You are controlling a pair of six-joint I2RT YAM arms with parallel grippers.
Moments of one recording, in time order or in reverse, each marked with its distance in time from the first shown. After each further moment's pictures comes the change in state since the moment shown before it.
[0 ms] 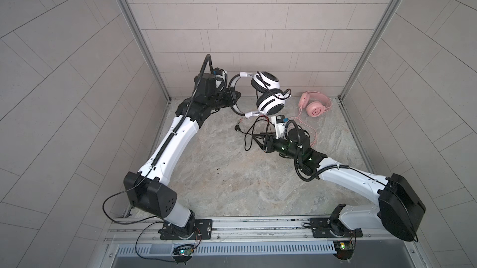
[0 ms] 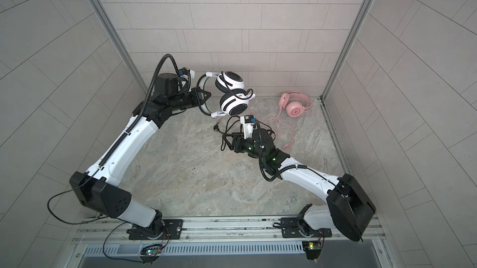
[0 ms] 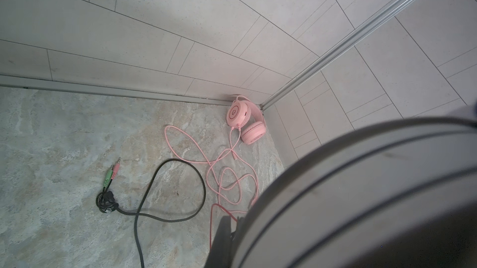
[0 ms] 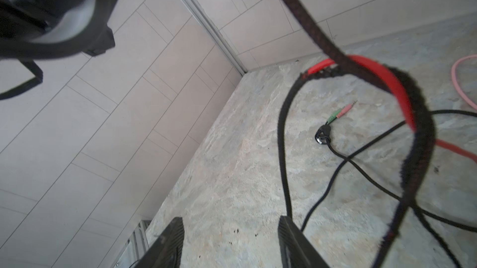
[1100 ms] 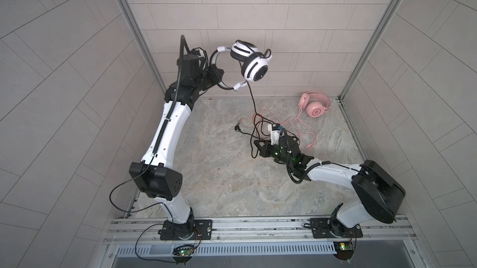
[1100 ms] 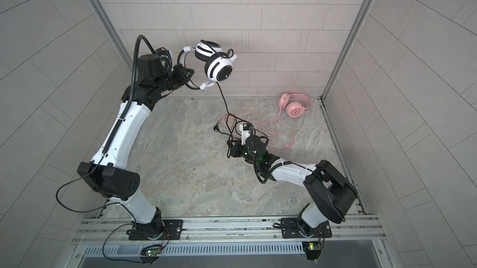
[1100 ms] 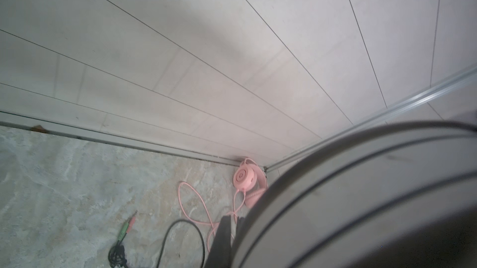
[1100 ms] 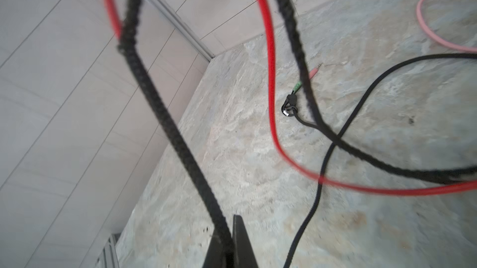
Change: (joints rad) left arm 0.210 0.209 0.369 -0.019 -0.036 -0.144; right arm 0.031 0.033 -0.144 0.038 0.083 0.012
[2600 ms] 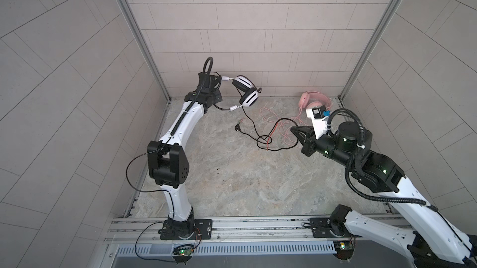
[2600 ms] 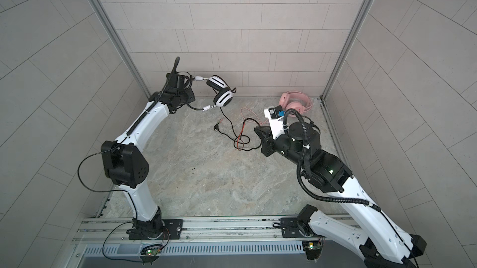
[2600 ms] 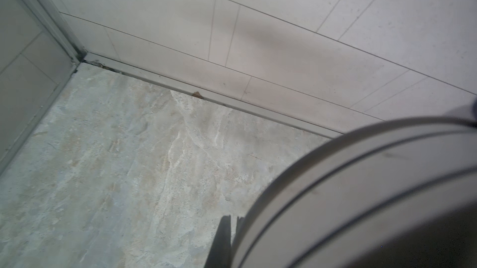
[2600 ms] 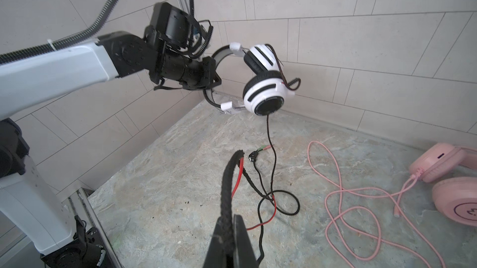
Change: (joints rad) left arm -0.100 0.112 -0.259 -0.042 -0.491 0.269; right arm -0.027 -0.511 0.582 -1.038 0.080 -0.504
